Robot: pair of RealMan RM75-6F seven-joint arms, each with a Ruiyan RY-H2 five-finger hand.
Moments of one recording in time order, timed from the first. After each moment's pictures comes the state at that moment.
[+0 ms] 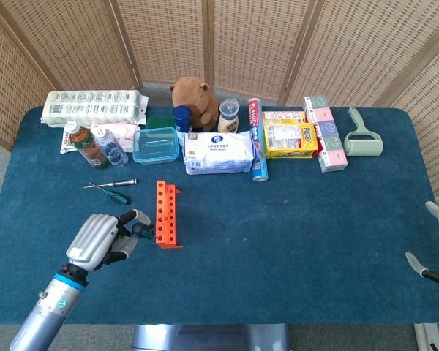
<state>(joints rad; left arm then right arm) -0.45 -1.11 -0.12 -2.36 1.19 1.25 0.34 0.04 -0.91 0.07 -1.62 -1.56 1.55 0.49</state>
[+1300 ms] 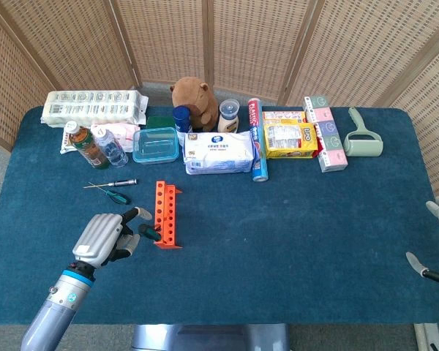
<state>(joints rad) -0.50 -1.18 -0.13 -2.36 1.02 1.29 0.45 0.04 -0.91 0.07 -1.61 -1.56 1.55 0.50</state>
